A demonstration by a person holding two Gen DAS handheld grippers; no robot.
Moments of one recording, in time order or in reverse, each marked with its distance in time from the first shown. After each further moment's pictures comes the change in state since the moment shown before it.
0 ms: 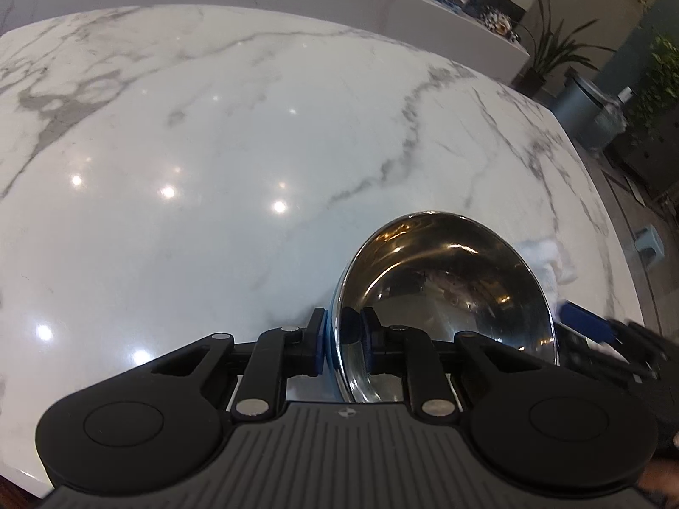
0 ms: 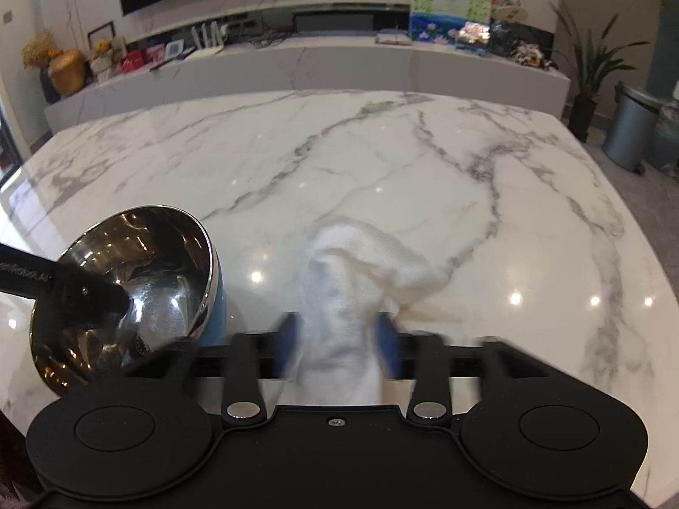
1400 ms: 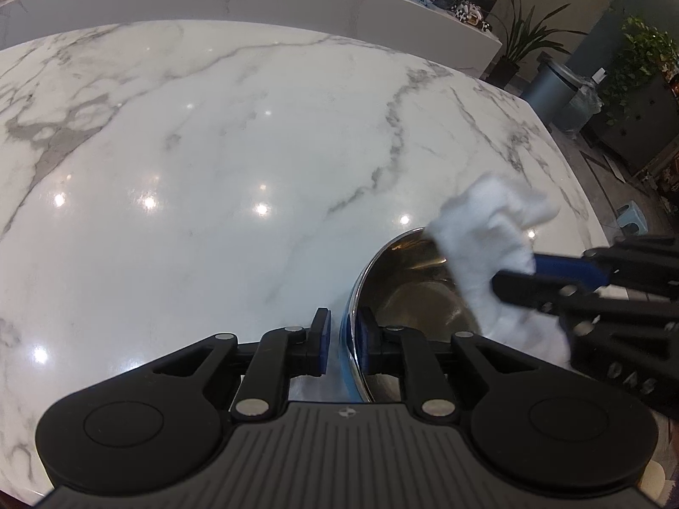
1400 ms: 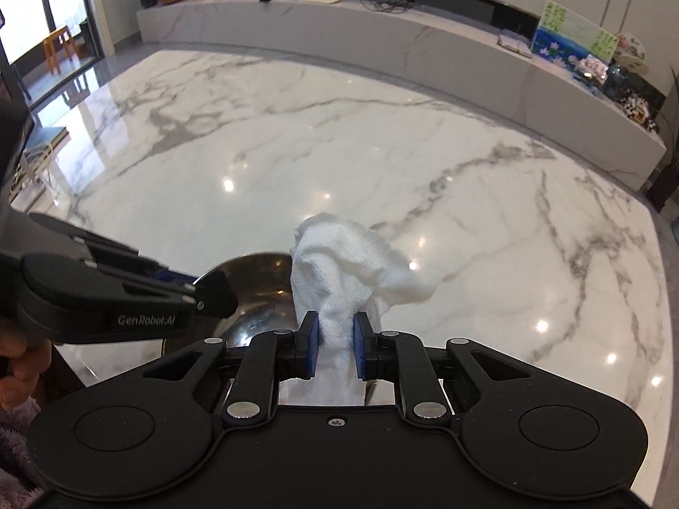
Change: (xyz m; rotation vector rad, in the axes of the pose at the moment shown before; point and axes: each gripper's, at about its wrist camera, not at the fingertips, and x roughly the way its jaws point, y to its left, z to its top) left arm -0.015 0.010 0.008 0.087 0.041 -0.076; right arm -0.009 0.079 0.079 -0.318 0.184 0.153
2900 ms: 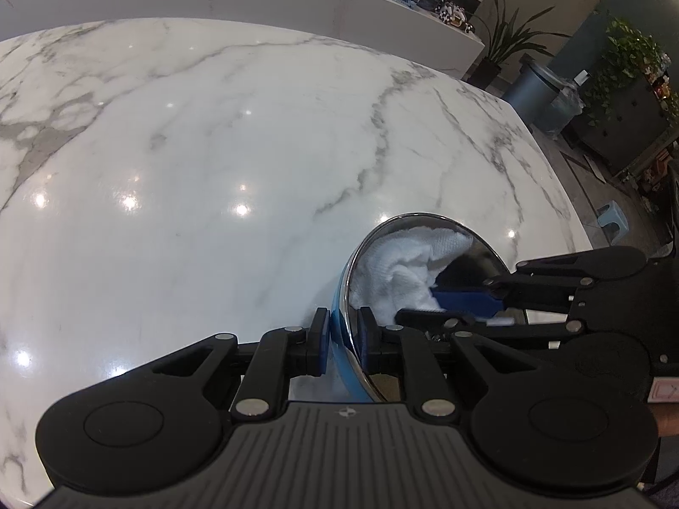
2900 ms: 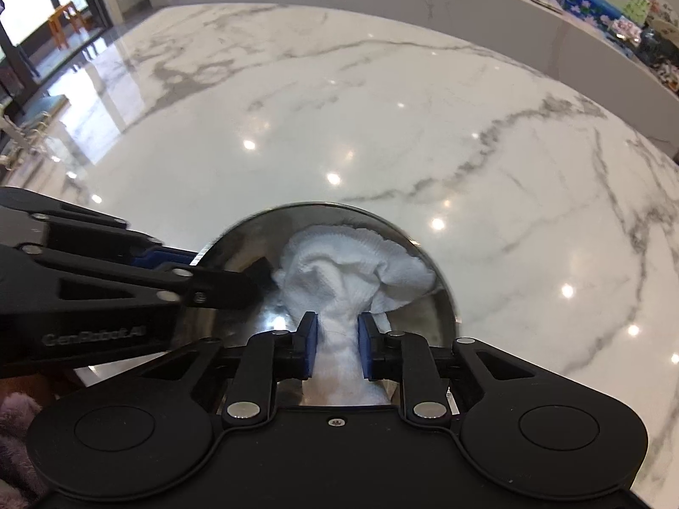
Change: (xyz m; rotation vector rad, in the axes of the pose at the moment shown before) left arm 0.000 0.008 0.003 0.001 -0.005 -0.061; right arm 0.055 0.017 -0.003 0.001 0.138 0.096
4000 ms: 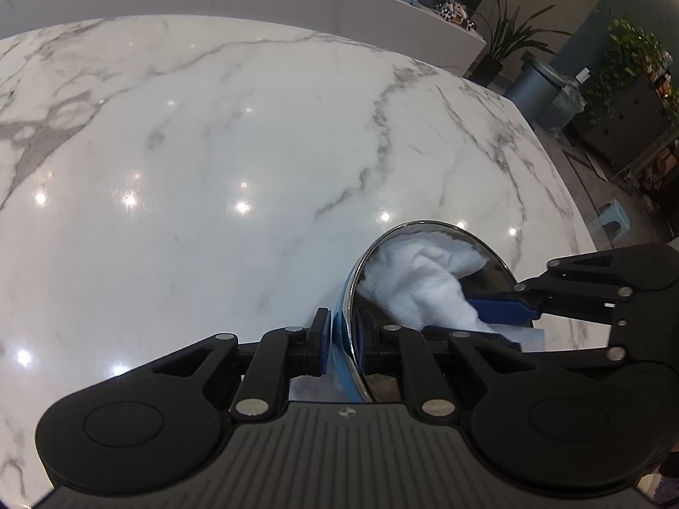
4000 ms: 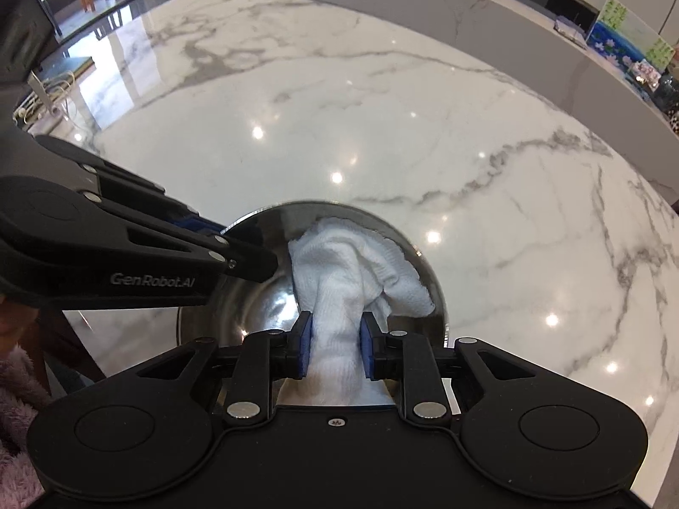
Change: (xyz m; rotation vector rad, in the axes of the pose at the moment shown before) left arm 0.004 0.000 0.002 0.006 0.005 0.001; right arm -0.017 0.009 -0.002 -0.129 -0.002 -0.058
